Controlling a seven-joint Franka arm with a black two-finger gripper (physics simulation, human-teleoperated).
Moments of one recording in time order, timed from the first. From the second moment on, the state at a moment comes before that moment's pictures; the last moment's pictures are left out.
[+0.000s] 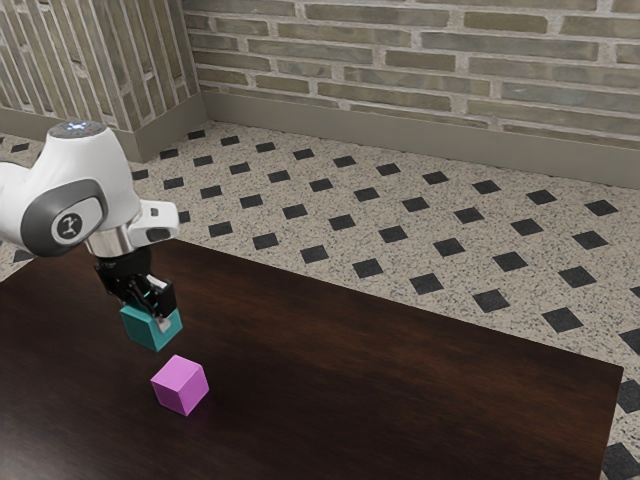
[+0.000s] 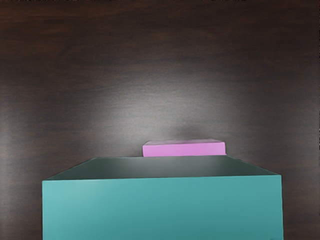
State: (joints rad) arm -0.23 -0.36 0.27 -2.48 0.15 2.15 -0.01
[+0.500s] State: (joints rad) arm -0.23 -0.35 0.27 -2.48 0.14 2.17 0.03
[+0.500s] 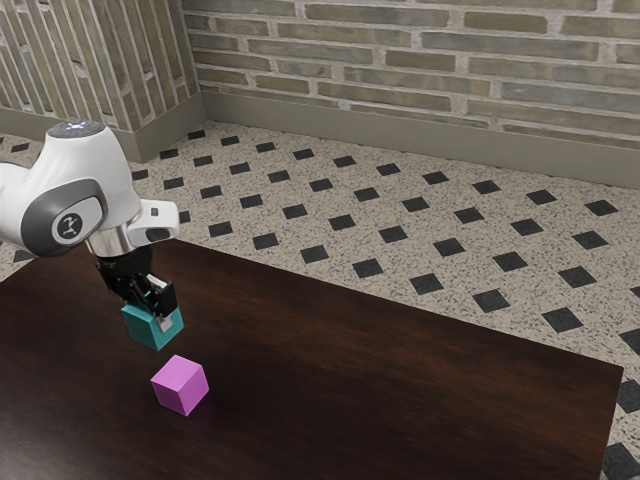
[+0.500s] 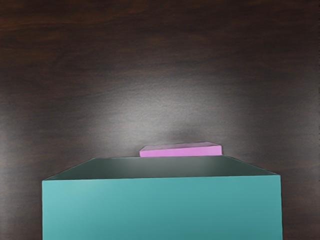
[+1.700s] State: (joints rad) arm -0.23 -0.36 0.27 -2.49 0.11 2.17 0.05
